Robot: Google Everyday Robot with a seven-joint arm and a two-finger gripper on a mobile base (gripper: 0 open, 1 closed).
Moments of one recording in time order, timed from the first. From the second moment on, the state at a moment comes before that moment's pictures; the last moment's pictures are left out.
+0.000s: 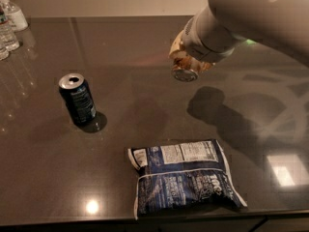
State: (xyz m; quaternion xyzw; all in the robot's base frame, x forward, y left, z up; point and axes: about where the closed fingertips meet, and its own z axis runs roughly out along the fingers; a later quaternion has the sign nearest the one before) arm 0.575 -0.079 0.952 -0.93 0.12 -0.32 0.15
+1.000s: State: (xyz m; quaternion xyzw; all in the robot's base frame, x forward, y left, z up) arm 0.563 -0.063 0.964 -0.89 0.02 -0.35 0.30
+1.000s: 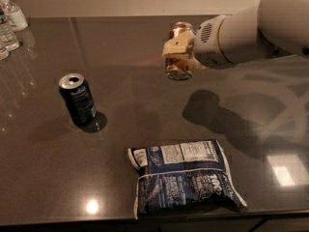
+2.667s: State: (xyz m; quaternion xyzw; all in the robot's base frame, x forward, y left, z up) arm 0.541 -0.062 0.952 -0.77 -0.22 -0.49 0.34
